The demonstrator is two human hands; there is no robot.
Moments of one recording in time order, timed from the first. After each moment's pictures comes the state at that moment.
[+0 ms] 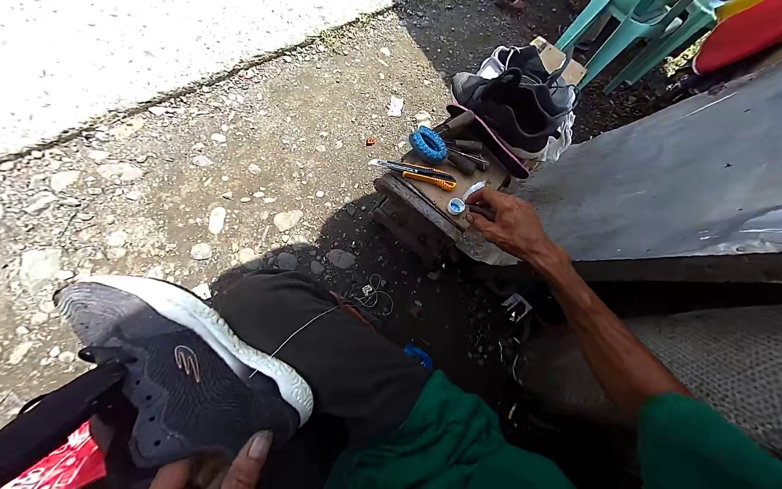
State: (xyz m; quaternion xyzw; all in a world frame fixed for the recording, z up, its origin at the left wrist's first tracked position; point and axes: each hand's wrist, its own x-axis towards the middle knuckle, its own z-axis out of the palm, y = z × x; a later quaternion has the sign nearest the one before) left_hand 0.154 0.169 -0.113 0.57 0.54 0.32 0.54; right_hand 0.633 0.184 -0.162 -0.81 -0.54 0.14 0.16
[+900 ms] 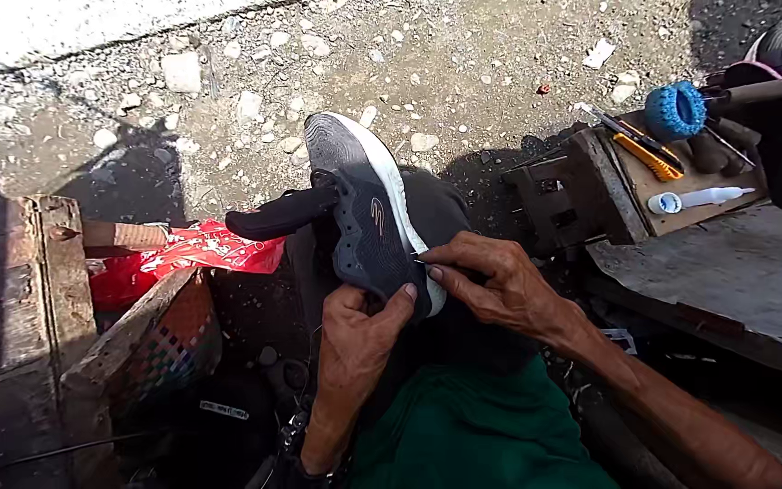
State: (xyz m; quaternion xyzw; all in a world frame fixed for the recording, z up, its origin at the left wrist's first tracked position) left_hand 0.180 0.180 -0.148 0.42 0.56 0.49 0.52; right_hand 0.380 0.222 -0.170 -0.44 -0.75 0.39 0.31
